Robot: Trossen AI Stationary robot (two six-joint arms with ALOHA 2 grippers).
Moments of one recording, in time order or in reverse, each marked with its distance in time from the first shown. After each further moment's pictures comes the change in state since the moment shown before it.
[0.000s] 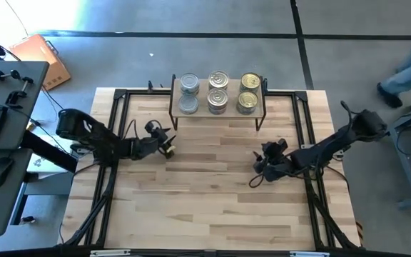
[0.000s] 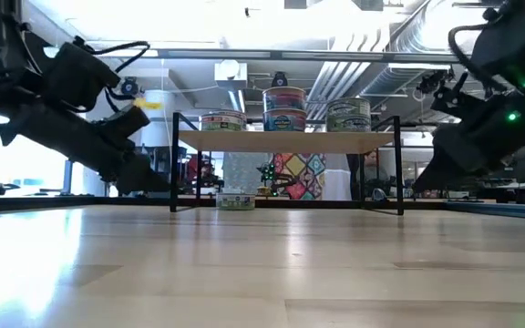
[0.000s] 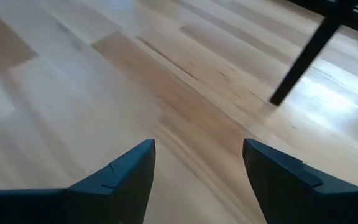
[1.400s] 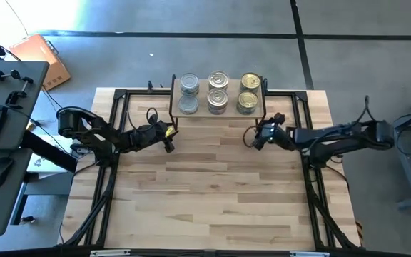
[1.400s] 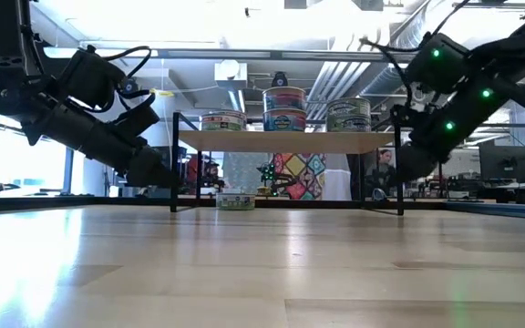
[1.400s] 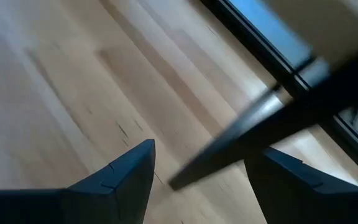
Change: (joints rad) left arm 0.212 0.001 0.007 0.109 0.321 0.170; right arm -0.596 -0.111 -0.011 0.230 -0.273 -0.872
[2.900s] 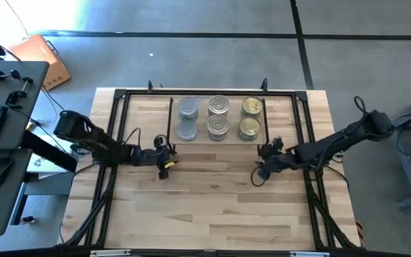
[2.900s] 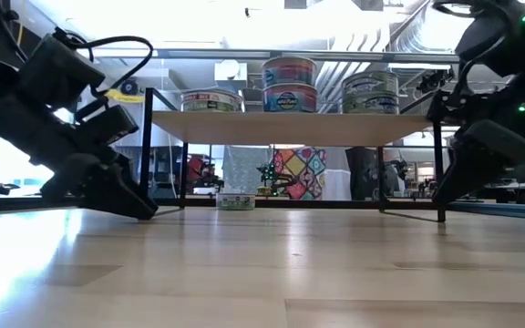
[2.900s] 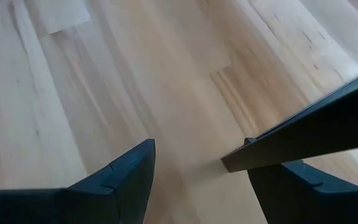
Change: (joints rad) left arm -0.412 -0.002 -0.001 -0.244 0.011 -0.218; right arm 0.495 -0.034 0.001 -0.266 -0.144 0.516
